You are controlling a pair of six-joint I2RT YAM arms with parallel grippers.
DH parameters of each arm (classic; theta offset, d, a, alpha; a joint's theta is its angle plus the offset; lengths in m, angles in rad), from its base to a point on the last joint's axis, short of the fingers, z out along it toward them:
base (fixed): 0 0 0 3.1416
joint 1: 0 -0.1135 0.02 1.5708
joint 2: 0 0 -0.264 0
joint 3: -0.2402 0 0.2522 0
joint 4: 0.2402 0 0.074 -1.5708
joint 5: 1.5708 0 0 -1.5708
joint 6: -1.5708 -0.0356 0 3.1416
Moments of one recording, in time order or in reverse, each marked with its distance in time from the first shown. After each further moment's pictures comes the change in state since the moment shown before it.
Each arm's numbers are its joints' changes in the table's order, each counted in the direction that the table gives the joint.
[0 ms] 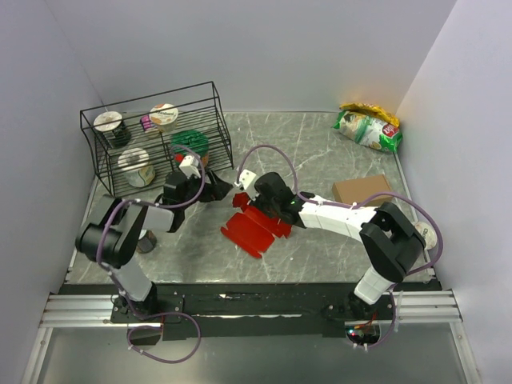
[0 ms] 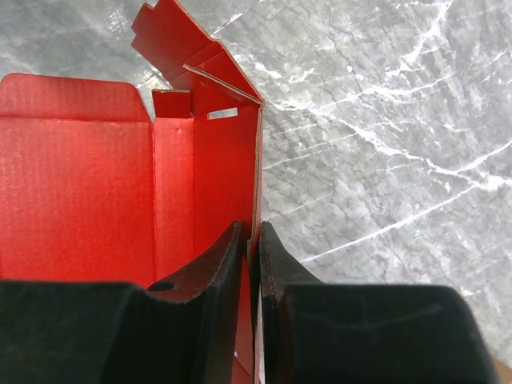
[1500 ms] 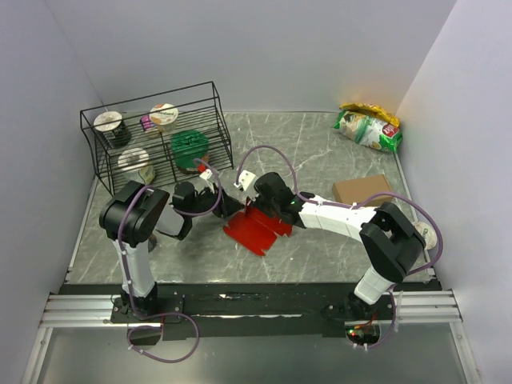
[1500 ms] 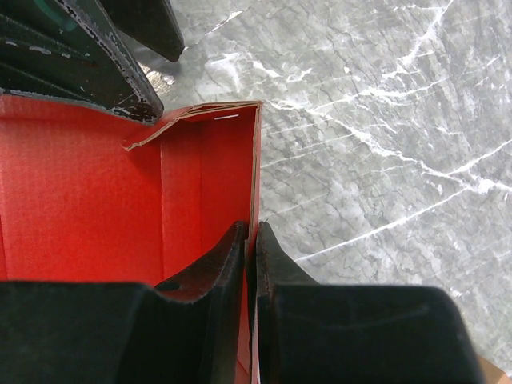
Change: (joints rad) left arm 0.050 0.268 0.019 -0.340 0.379 -0.093; right arm -0.002 0.000 0.000 0.000 0.004 0.033
